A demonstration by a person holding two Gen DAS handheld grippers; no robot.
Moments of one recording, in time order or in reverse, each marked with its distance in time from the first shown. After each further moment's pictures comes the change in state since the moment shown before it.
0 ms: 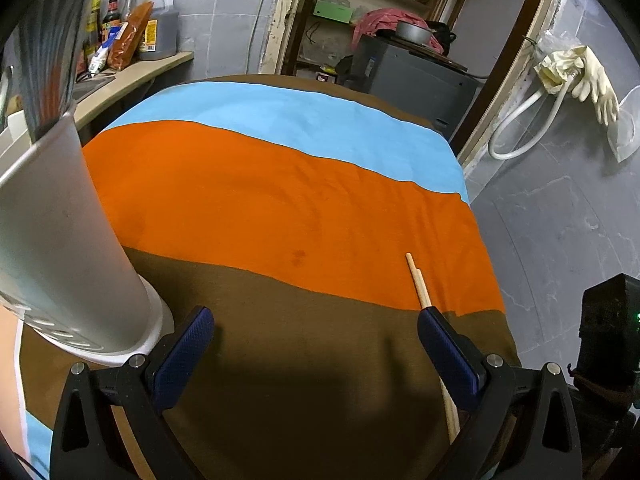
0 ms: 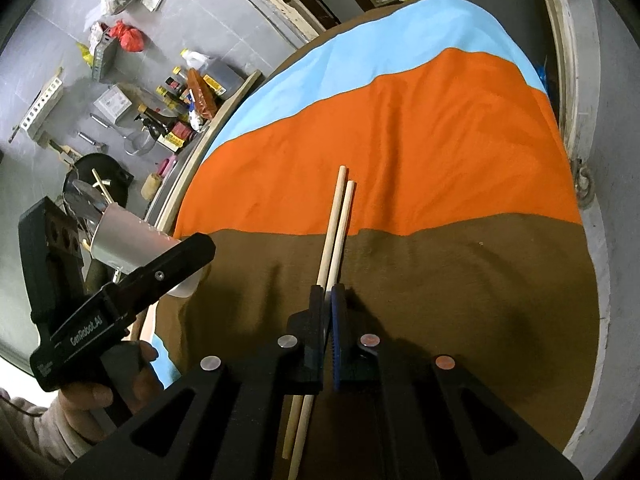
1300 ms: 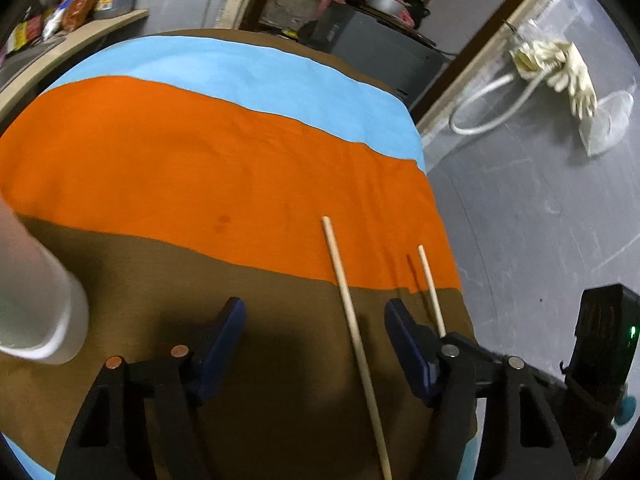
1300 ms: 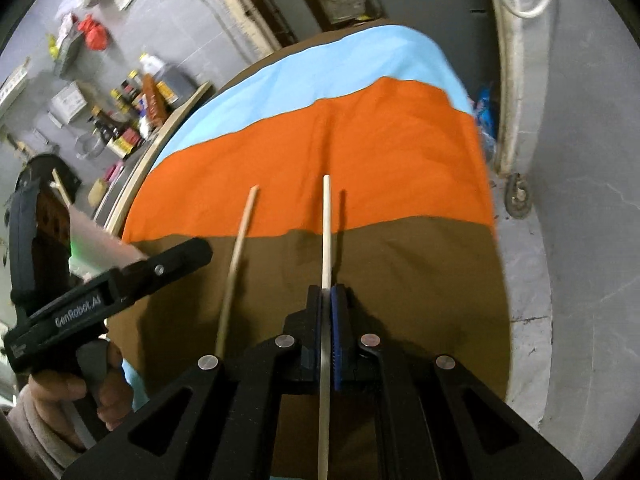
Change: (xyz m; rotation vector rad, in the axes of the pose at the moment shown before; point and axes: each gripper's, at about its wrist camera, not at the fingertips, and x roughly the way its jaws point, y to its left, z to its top) left arm 0.030 -0.022 -0.002 0.001 0.143 -0.199; right arm -0.036 -0.008 0.009 0.006 -0.058 -0.248
